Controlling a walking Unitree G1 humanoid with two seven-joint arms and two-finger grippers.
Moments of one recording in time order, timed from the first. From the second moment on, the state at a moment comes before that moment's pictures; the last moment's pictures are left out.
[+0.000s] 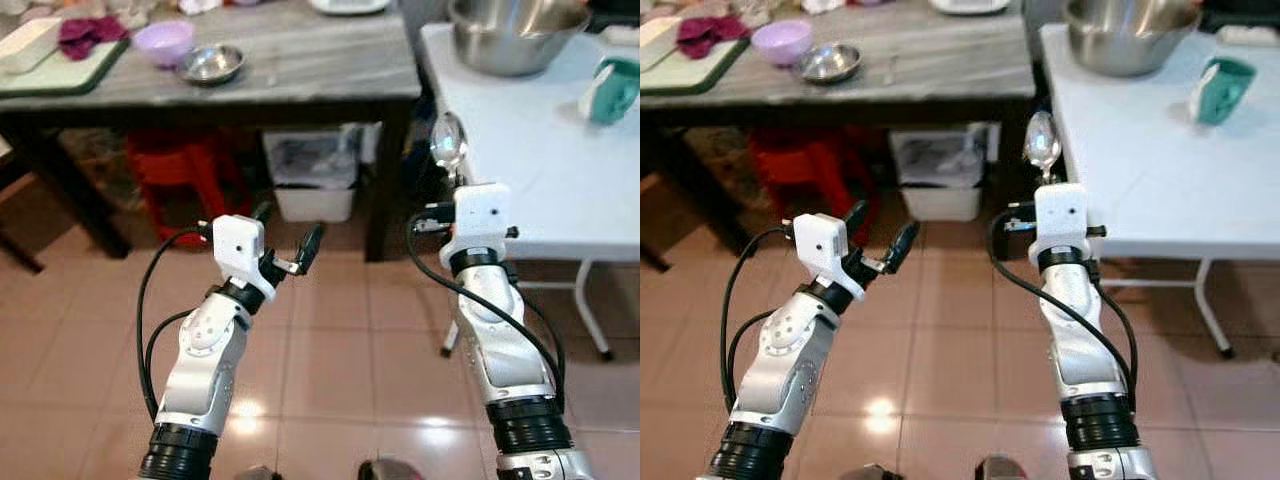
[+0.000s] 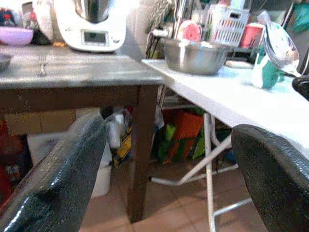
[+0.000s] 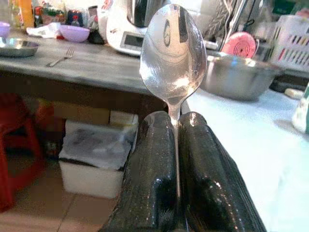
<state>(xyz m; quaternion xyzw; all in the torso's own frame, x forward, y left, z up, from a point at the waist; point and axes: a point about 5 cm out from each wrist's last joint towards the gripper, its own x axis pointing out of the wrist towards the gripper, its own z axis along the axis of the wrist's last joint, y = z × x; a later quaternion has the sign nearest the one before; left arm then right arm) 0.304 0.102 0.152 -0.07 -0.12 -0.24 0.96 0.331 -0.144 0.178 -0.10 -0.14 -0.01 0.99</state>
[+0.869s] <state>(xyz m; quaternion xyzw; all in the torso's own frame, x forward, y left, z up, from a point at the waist) 0.306 0.113 0.152 -0.05 -0.11 -0.22 0.97 0.332 -0.128 0.179 -0.09 -0.14 0.01 0.99</state>
